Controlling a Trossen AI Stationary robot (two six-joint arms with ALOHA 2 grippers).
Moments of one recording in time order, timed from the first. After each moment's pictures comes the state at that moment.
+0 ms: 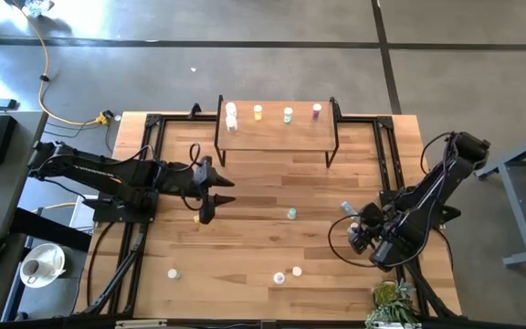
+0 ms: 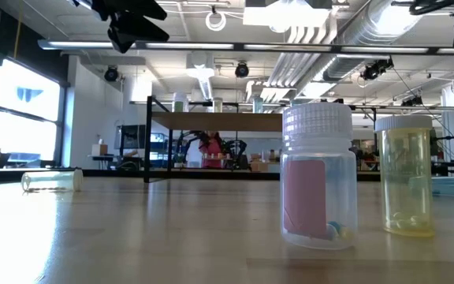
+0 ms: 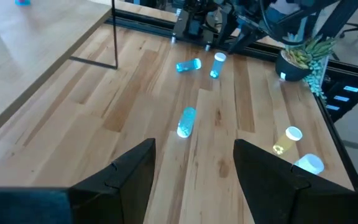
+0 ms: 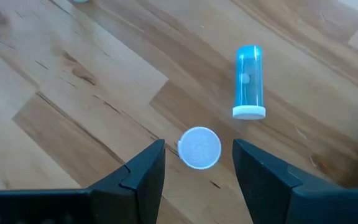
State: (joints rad) left arm -0.03 1.03 0.76 -0.21 -0.20 -0.28; right arm 0.91 1.23 0.72 -1.07 0.50 1.82
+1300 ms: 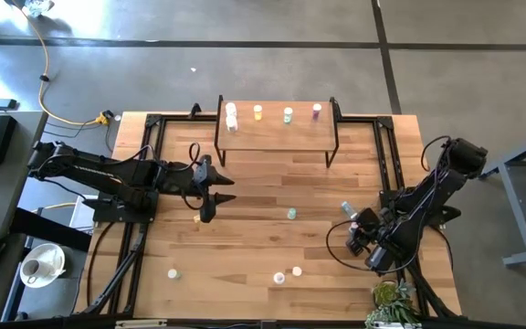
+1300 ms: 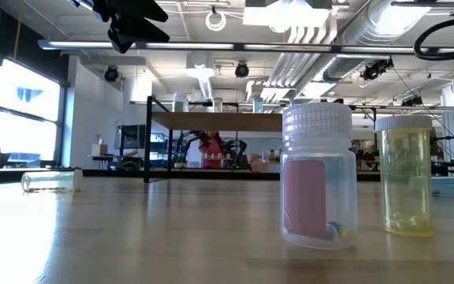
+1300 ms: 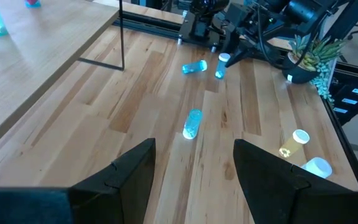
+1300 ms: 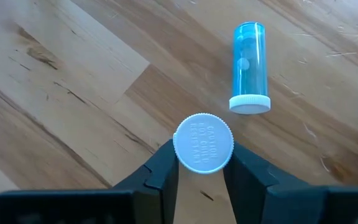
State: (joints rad) left arm -0.03 1.03 0.76 -0.21 -0.22 -0.28; right arm 0.92 1.35 0.64 -0.94 0.50 1.83
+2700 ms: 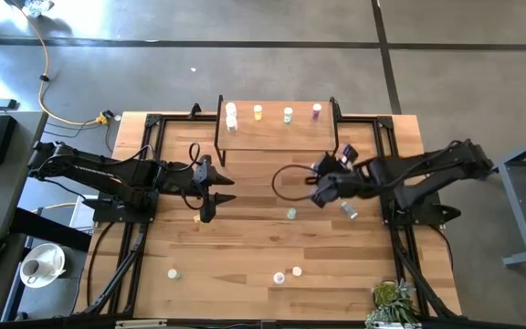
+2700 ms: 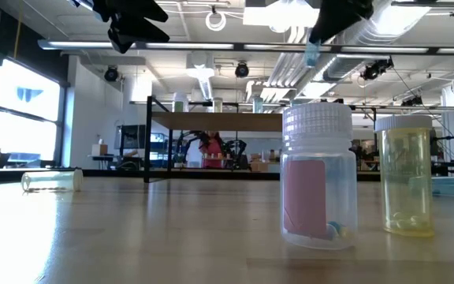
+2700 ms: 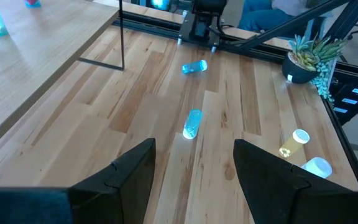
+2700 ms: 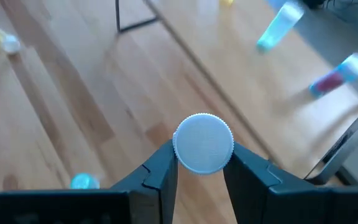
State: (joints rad) left arm -0.03 1.03 0.76 -0.21 -0.22 -0.28; right arm 0.21 1.33 1.30 -1.01 0.68 0.55
